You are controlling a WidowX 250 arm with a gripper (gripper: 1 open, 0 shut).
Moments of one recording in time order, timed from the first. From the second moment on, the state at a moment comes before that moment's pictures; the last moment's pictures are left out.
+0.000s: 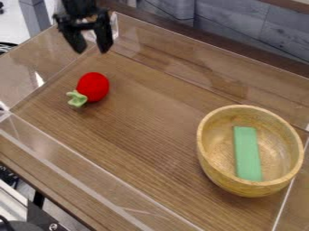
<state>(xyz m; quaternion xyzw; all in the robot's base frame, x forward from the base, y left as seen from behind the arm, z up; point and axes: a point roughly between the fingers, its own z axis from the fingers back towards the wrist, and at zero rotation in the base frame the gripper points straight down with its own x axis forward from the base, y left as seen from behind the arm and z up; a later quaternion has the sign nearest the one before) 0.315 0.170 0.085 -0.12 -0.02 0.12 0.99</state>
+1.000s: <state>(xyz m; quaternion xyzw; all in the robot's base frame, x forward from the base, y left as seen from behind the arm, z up) 0.330 0.110 0.115 -0.11 -0.04 0.09 0.99</state>
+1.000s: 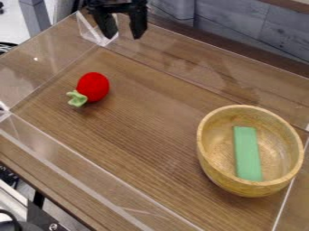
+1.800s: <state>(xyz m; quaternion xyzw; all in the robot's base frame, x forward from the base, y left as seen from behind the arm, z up) 0.317 0.091 0.106 -0.07 -0.03 0.06 0.99</state>
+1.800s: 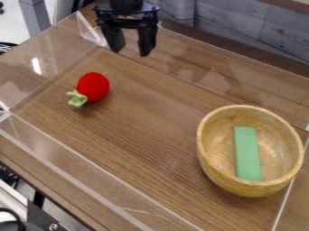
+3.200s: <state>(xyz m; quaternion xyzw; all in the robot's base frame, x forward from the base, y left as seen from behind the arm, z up) 0.313 0.025 0.106 -0.04 -0.01 0.01 1.00</state>
